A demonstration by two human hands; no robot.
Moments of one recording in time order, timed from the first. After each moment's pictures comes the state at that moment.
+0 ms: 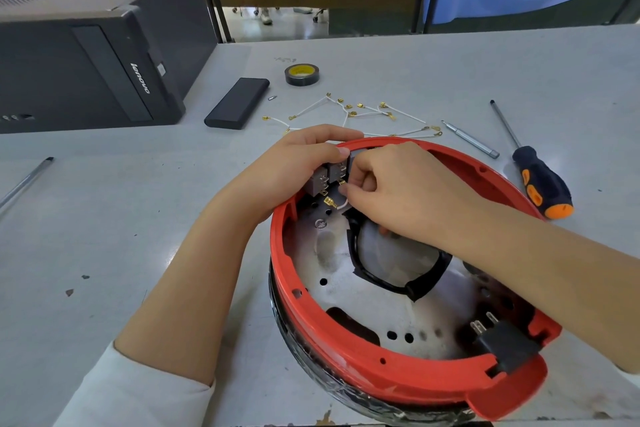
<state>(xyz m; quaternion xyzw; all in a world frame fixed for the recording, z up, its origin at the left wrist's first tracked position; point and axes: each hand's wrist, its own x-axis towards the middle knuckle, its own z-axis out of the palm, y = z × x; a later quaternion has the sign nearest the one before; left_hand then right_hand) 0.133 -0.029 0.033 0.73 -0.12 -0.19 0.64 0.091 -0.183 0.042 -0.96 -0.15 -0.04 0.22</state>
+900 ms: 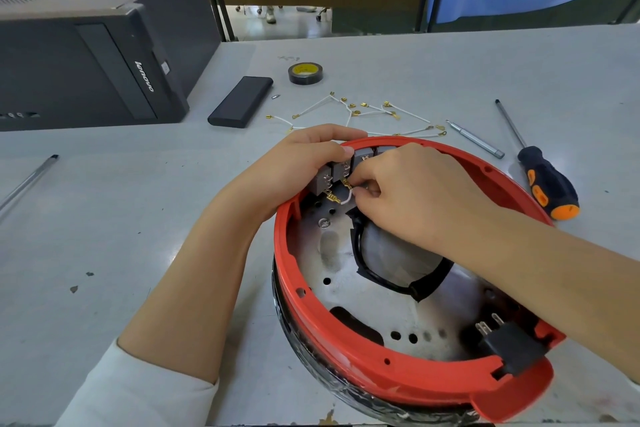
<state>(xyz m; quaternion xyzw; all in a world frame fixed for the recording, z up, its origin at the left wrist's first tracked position) 0.134 -0.029 0.034 0.71 -0.12 -0.21 0.66 0.090 -0.187 0.033 -0.97 -0.18 -0.14 0.10</state>
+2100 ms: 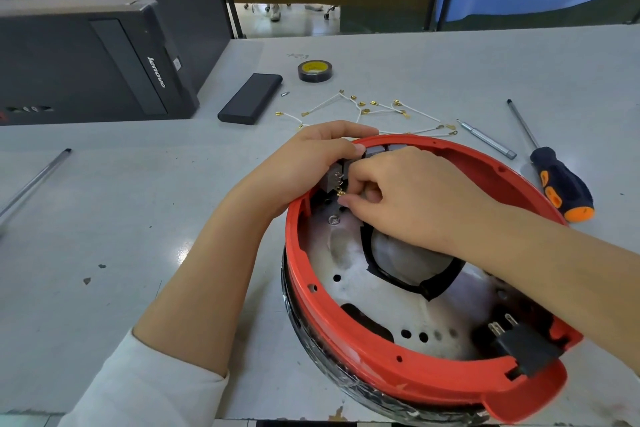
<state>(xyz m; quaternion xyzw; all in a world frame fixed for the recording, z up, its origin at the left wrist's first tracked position) 0.132 -0.030 0.036 0.73 -0.11 -0.18 0.65 0.088 -0.177 0.037 -0.96 -0.23 -0.07 0.15</state>
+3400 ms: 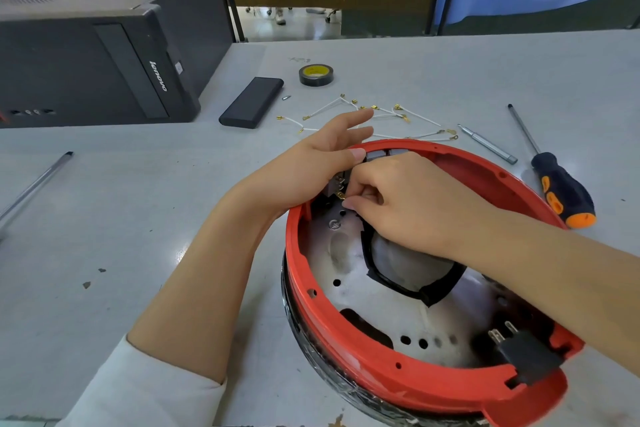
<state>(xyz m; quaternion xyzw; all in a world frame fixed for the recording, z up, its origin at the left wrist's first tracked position) 0.132 -0.028 0.036 0.78 -0.20 -0.16 0.57 0.092 -0.178 0.036 -0.94 -0.25 -0.04 0.21</state>
